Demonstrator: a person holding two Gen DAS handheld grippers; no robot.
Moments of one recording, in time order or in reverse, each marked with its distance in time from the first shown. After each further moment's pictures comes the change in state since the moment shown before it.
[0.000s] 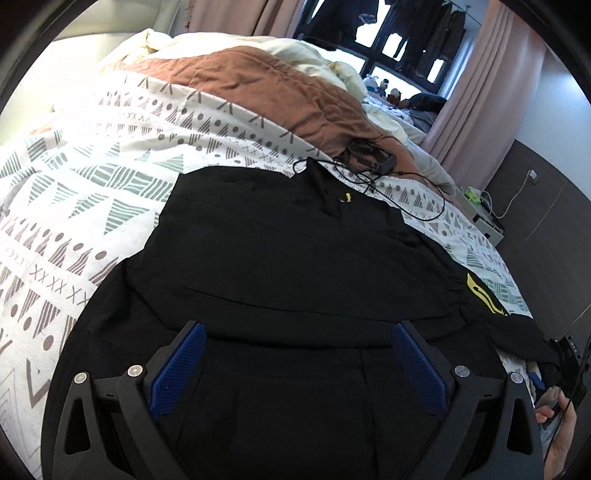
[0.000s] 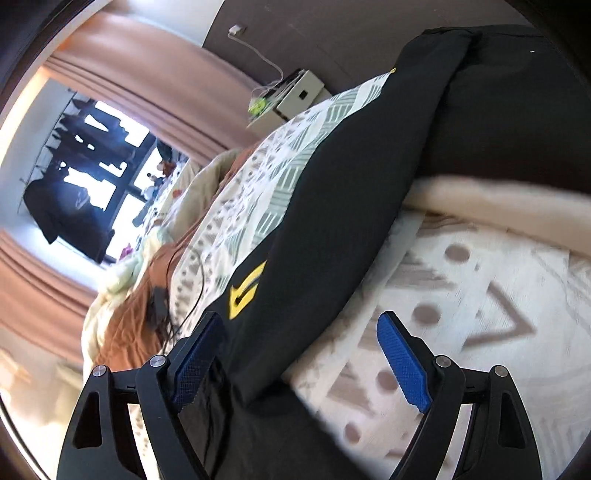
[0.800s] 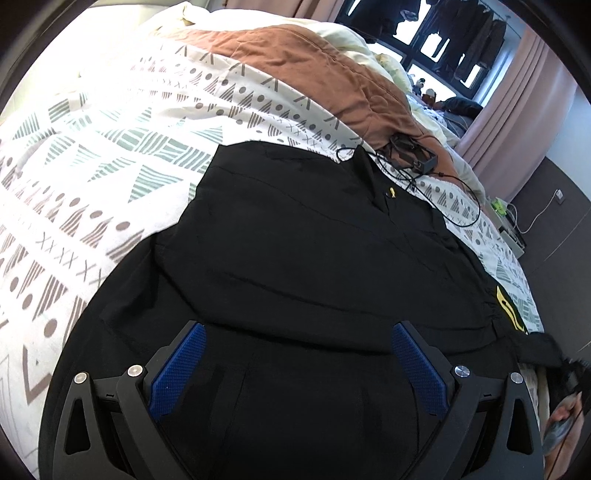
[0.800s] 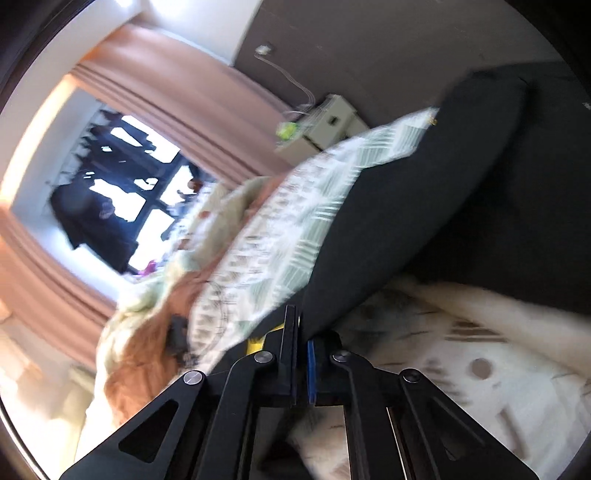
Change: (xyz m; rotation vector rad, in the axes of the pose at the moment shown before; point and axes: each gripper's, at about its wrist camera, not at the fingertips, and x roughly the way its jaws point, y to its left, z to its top) left arm 0.022 0.040 -0.003 -0.094 0.051 0.071; right arm 0.007 0.016 0.048 -0.066 -0.081 0.159
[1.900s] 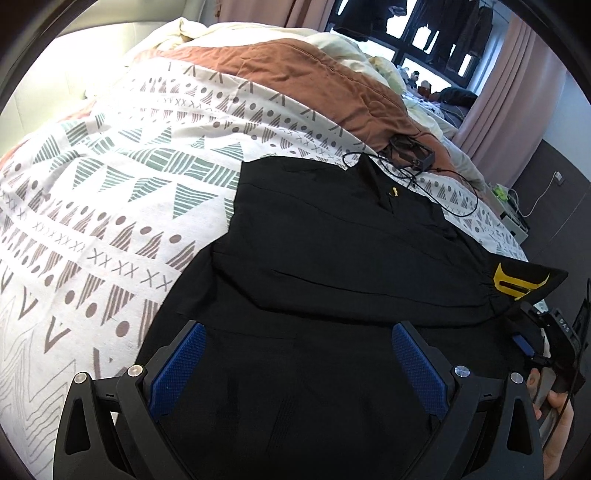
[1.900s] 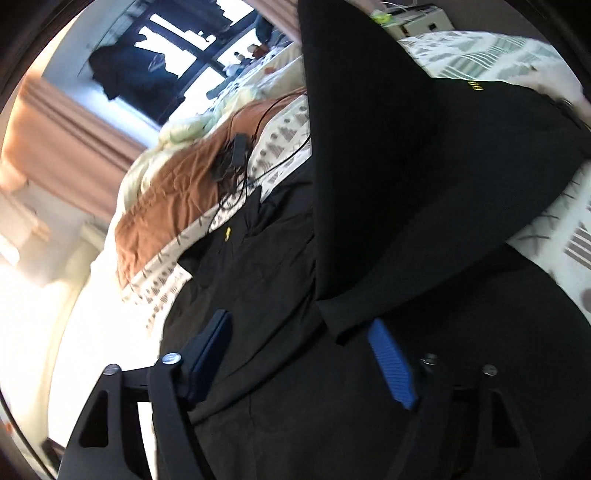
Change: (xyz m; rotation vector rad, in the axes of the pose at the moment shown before) left arm -0.053 0.016 0.005 0.066 0.002 0.030; right arm 0.046 0.093 -0.166 -0.247 0.472 0.110
